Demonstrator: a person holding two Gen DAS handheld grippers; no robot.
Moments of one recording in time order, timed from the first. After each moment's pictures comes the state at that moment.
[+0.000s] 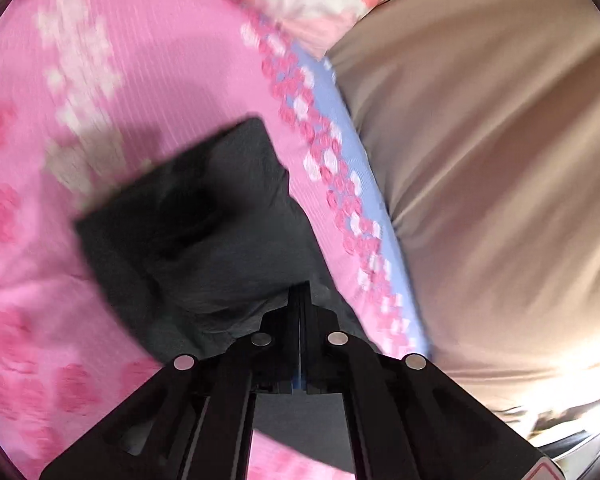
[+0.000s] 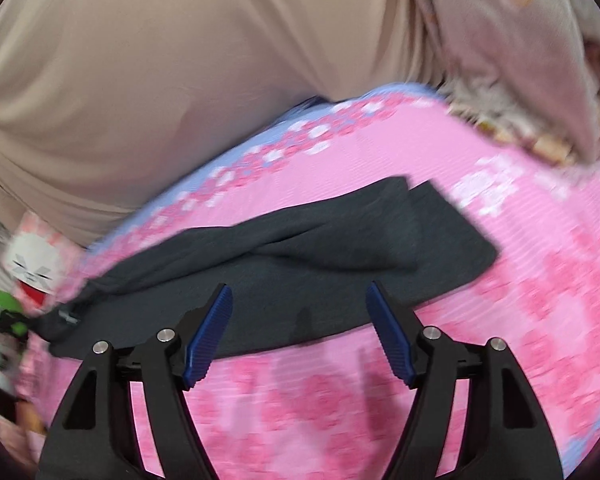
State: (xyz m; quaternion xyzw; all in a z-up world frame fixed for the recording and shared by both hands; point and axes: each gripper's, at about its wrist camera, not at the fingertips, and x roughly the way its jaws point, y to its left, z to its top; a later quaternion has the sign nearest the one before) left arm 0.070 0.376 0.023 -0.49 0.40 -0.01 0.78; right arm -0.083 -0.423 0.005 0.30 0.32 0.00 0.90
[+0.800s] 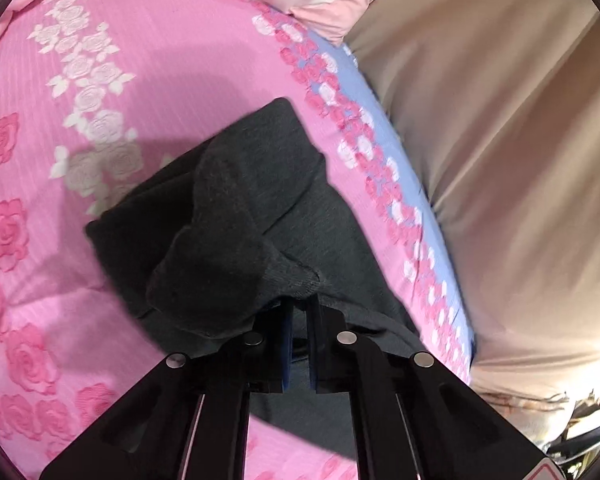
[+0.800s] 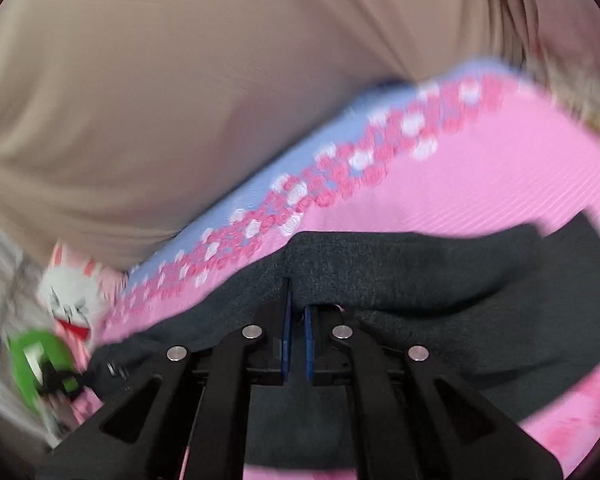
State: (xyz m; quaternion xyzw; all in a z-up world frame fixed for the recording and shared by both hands) left arm 0.078 0.373 -0.009 -0.45 0.45 0.00 0.77; right arm 0.000 -0.367 0.033 0.26 0.32 0.02 0.91
